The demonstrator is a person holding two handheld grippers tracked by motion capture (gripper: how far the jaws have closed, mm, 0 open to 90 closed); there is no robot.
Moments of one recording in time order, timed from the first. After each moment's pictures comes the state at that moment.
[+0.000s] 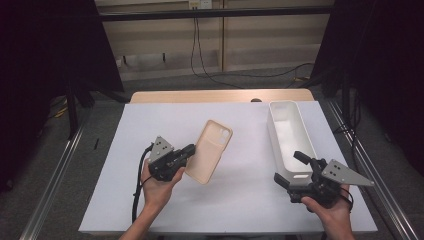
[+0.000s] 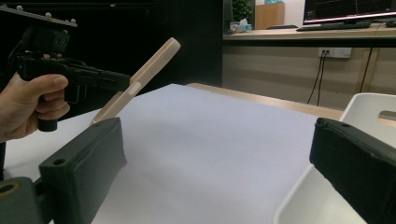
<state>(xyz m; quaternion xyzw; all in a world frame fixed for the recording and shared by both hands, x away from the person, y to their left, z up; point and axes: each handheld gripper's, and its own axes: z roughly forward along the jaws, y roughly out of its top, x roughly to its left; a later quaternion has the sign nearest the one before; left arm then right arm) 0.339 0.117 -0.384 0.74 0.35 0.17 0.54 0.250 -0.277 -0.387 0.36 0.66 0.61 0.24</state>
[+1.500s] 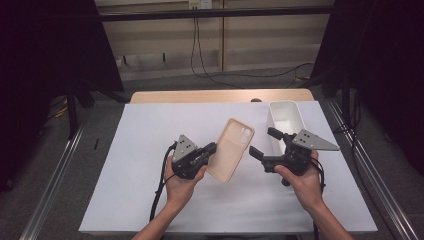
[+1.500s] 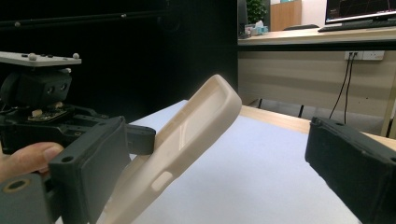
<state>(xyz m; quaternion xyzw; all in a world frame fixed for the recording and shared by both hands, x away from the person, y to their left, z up) 0.341 0.068 -0.390 0.74 0.34 0.16 0.56 0.316 -0.231 -0.366 0.36 0.66 0.63 0.20</state>
